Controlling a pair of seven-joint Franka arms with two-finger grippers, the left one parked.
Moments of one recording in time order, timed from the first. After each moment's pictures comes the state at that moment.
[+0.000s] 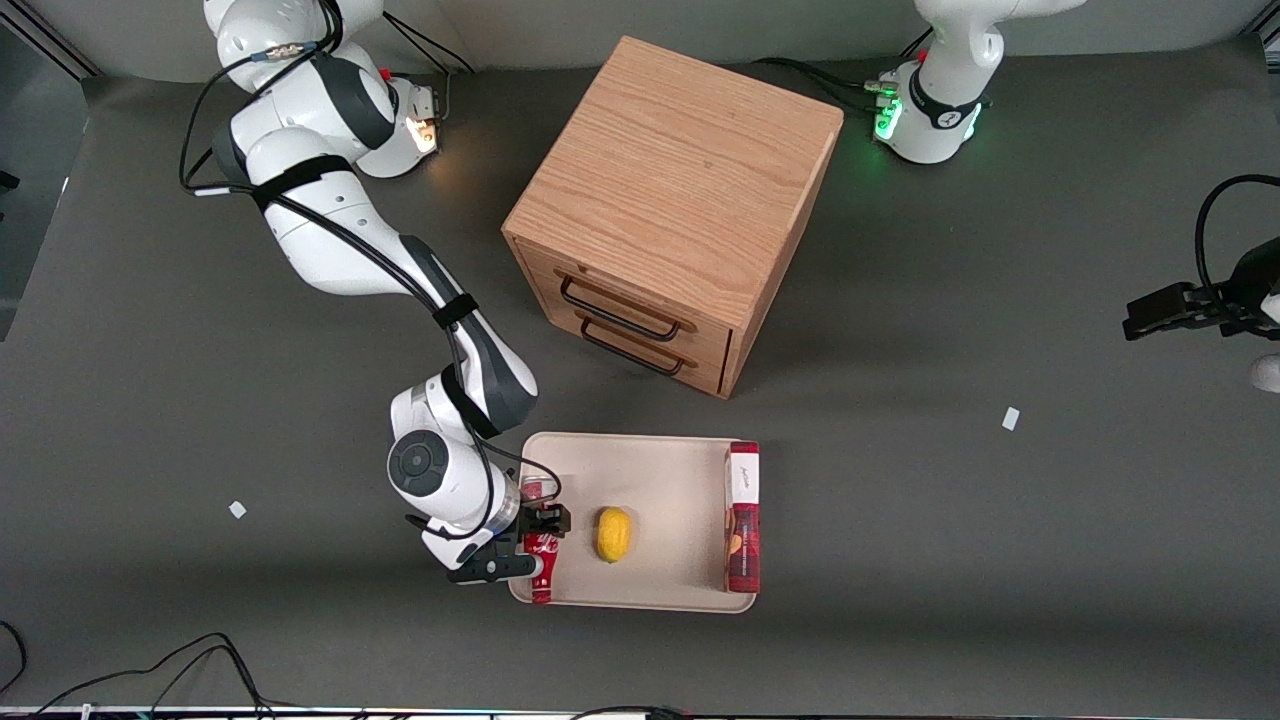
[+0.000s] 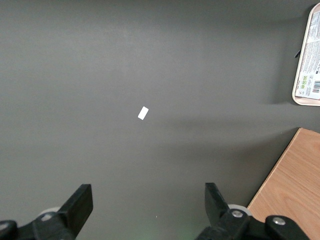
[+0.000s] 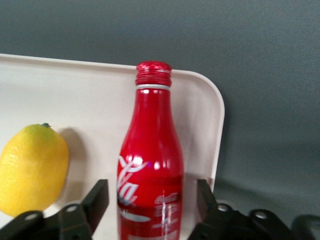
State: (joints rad) arm 0.29 1.11 0.16 -1.01 -0.05 2.31 0.33
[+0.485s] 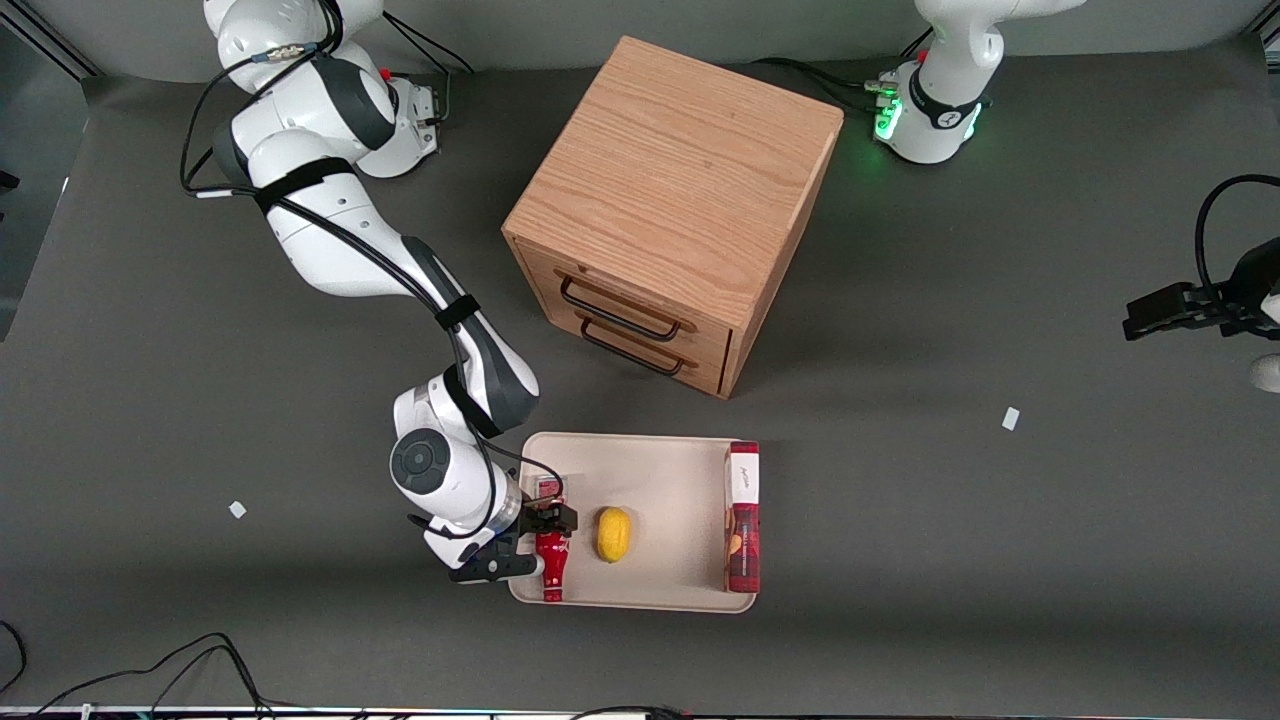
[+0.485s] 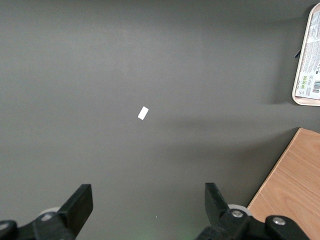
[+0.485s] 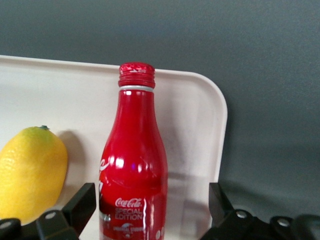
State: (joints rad) arm 0.30 1.11 0.16 -1.02 -0.05 2.33 0.33
